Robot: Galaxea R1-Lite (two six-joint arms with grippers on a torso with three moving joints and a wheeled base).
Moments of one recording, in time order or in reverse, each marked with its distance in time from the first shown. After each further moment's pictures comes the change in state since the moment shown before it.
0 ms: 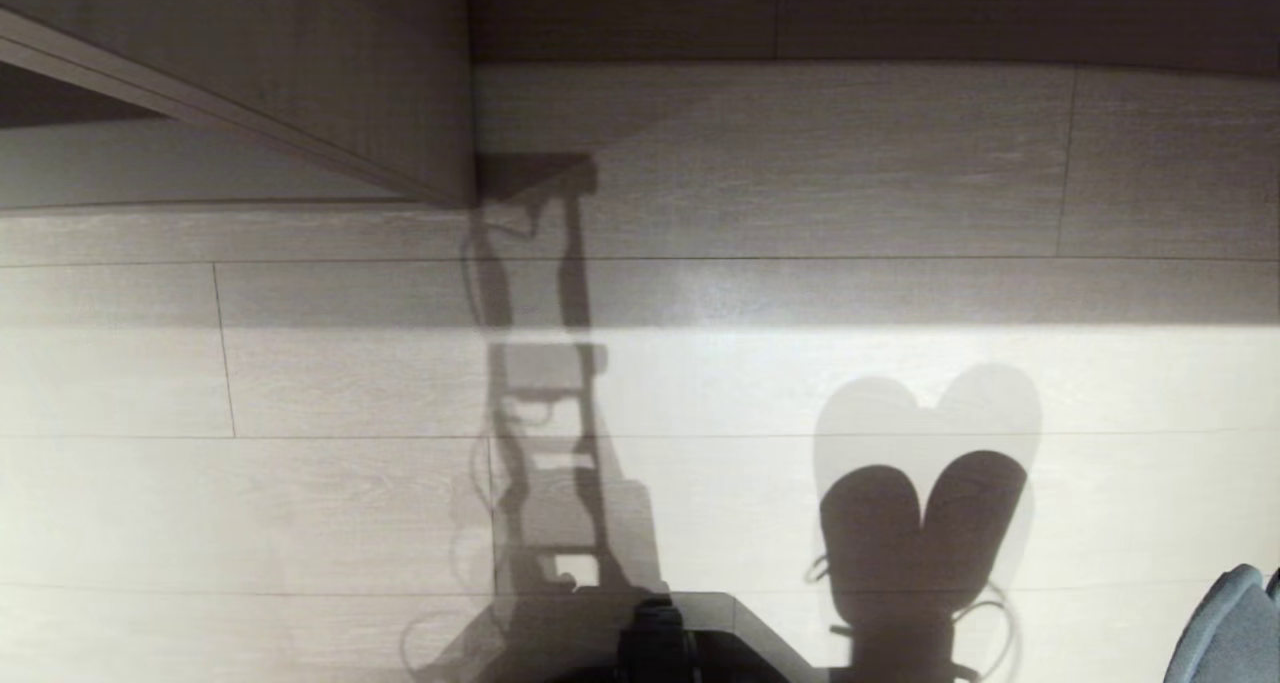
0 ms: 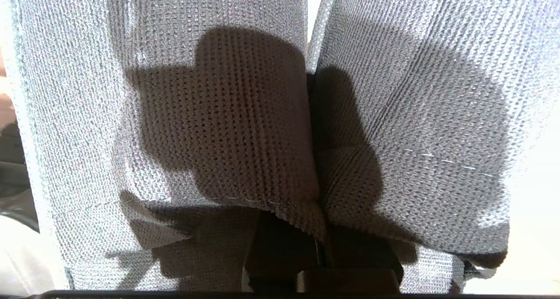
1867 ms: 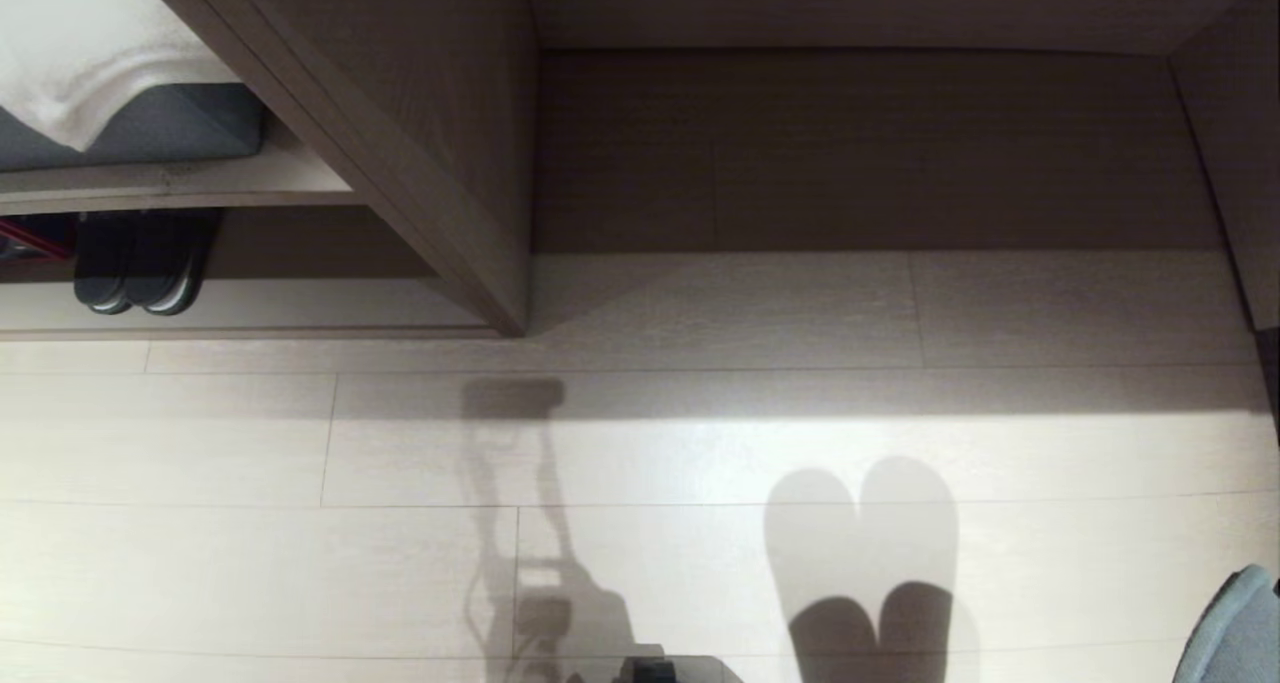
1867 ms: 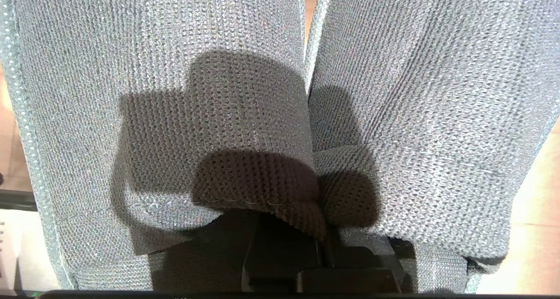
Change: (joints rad) left arm 0.001 -0.001 0.000 0.000 0.001 0.000; right arm 0.000 0.001 0.000 0.000 -0.012 0.031
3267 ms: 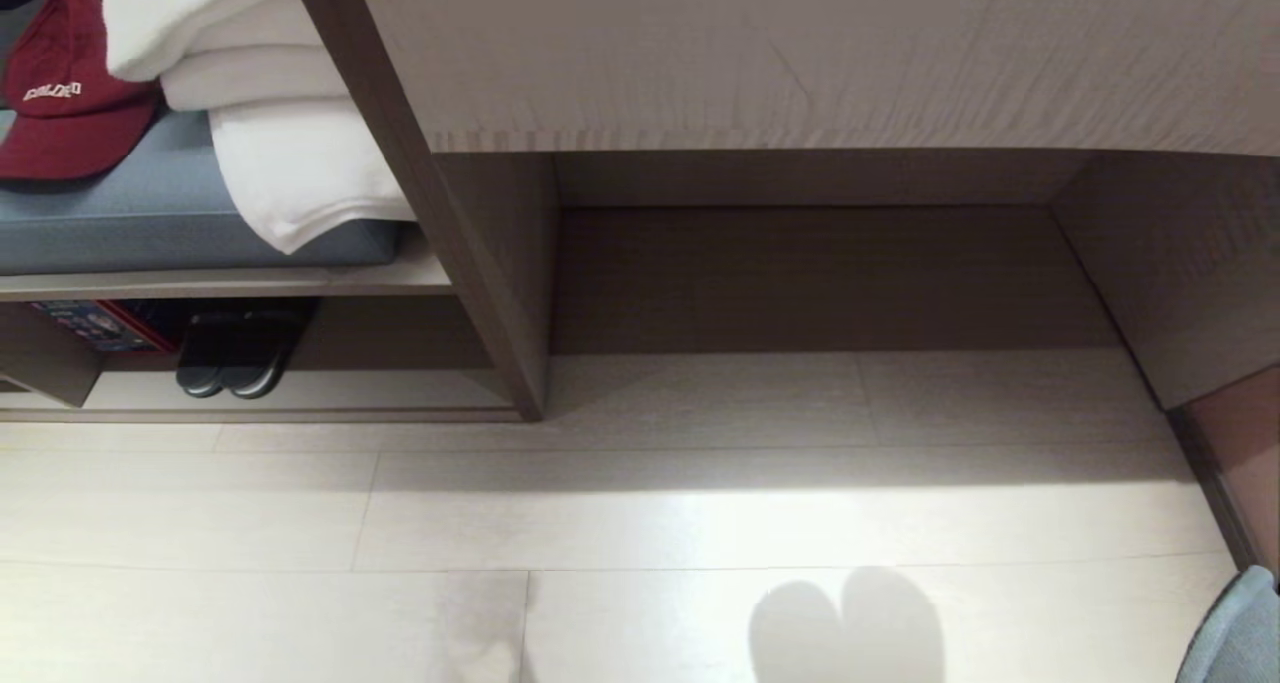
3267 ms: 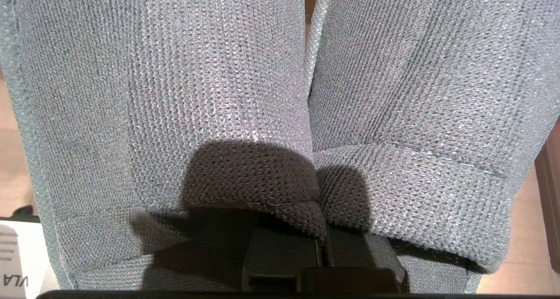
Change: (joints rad) left arm -0.001 0.000 0.000 0.000 0.000 0.000; right arm 0.000 0.001 0.000 0.000 0.001 -0.001
